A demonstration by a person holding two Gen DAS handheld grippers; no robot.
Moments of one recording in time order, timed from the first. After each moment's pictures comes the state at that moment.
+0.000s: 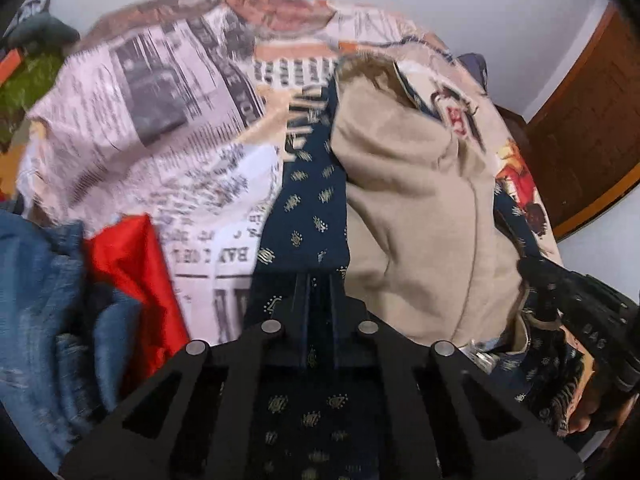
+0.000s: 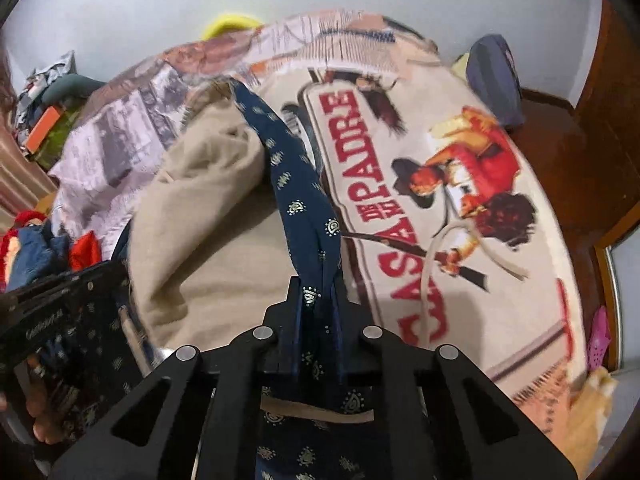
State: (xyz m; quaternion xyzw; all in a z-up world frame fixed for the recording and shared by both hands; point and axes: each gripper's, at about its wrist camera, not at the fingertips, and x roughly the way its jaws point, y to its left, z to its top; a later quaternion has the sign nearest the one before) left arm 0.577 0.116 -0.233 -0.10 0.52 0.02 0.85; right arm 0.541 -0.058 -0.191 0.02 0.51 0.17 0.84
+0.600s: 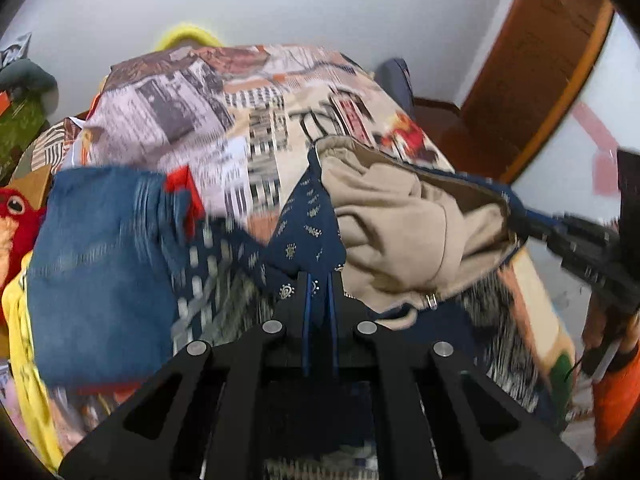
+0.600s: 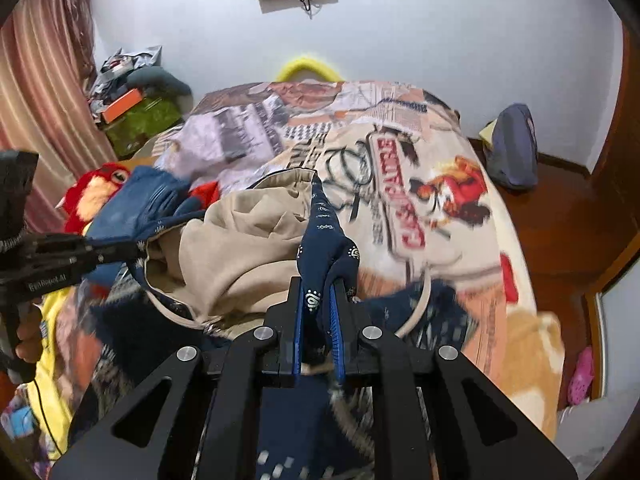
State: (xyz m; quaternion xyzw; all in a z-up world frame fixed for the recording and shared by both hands) left arm 0.371 0.090 -0.145 -0.05 0.48 -0.08 0.87; right arm 0.361 -0.102 -0.096 -0.02 0.43 0.26 0.86
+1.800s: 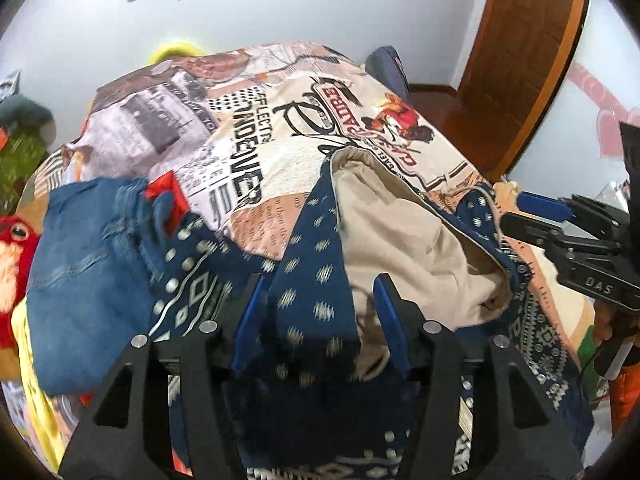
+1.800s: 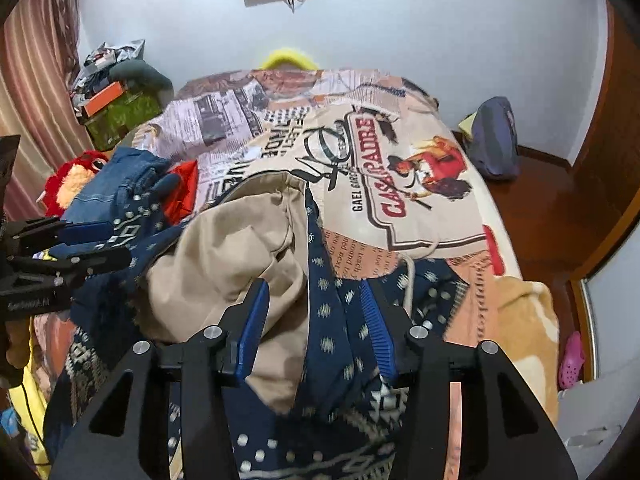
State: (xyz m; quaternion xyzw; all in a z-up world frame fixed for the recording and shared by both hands) left arm 0.384 0.051 -0.172 0.01 0.47 -0.07 0.88; right arm 0.355 -0.105 -0.134 -0.04 0.43 0.22 0.87
